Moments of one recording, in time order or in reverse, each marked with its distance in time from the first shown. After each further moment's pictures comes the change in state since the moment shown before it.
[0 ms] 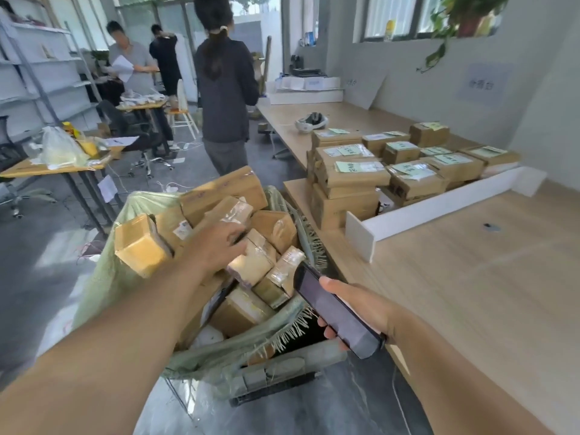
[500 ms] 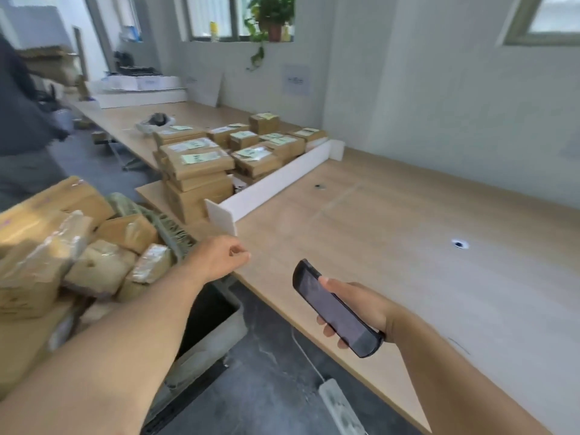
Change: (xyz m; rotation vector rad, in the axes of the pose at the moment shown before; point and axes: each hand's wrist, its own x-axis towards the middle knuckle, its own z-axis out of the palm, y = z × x) left_hand -0.069 0.200 0.103 -0.031 -0.311 0.443; right_hand -0.205 0.136 -0.038 0.176 0.516 0.013
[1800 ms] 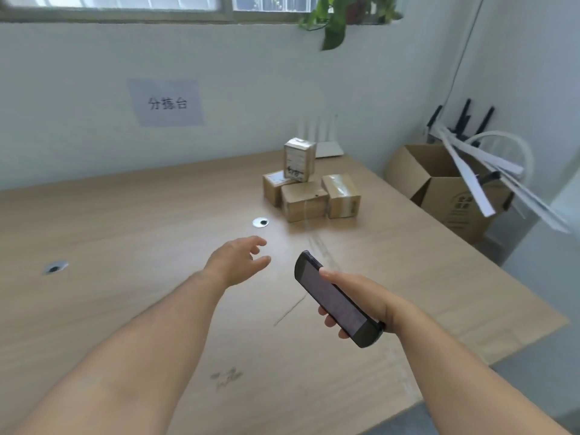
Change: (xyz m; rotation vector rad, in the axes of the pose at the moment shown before) left_hand -0.158 0.752 0.368 -0.082 -0.532 0.951; right_hand -0.483 0.390 -0.371 0.594 0.902 0.141
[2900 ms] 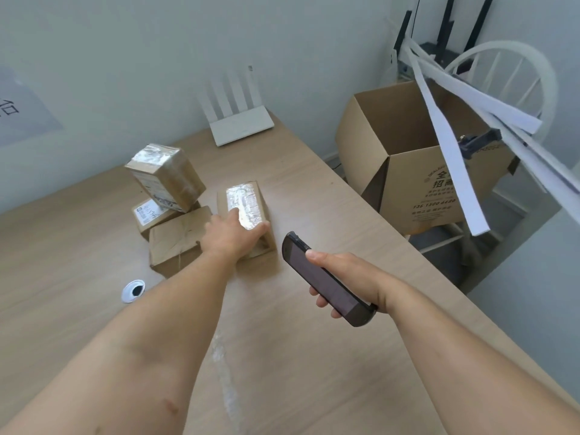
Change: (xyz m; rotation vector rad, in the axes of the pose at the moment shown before) left_hand 0.386 0.212 0.168 0.324 -0.030 -0.351; right_hand 0.215 -0.002 -0.359 0.148 -0.040 0.025
